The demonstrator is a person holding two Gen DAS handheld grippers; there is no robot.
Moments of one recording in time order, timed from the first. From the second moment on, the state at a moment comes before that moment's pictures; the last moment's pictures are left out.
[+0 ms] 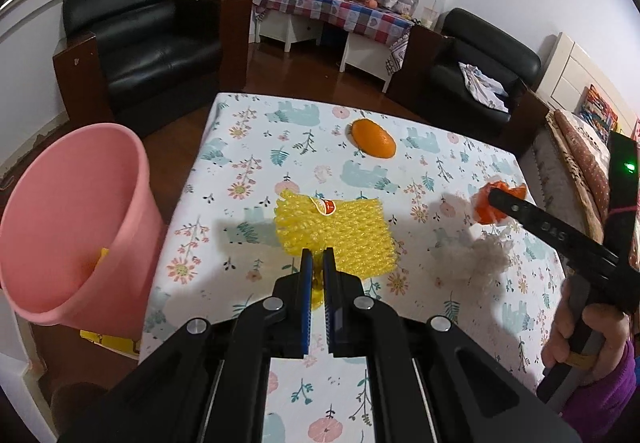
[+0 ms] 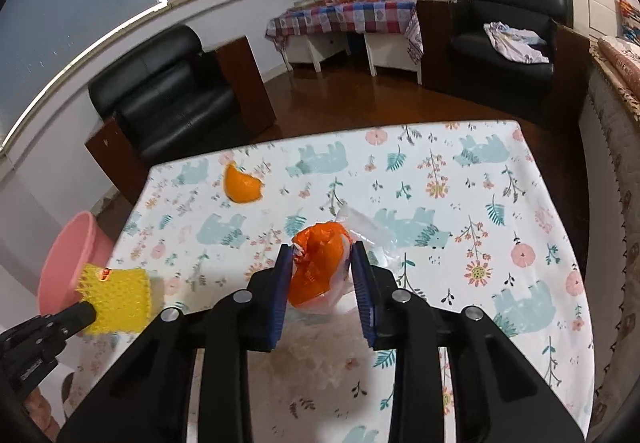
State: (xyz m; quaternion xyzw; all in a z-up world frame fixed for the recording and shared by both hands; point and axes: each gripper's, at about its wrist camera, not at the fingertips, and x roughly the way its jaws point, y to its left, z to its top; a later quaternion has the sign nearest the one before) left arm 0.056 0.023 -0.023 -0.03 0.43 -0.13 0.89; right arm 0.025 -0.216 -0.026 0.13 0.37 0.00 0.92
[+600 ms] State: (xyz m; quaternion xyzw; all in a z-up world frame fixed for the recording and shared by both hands) left arm 0.040 0.064 0.008 -0.06 0.40 -0.09 0.91; right arm -0.006 -0.164 0.015 0.11 0.34 0.08 0.93
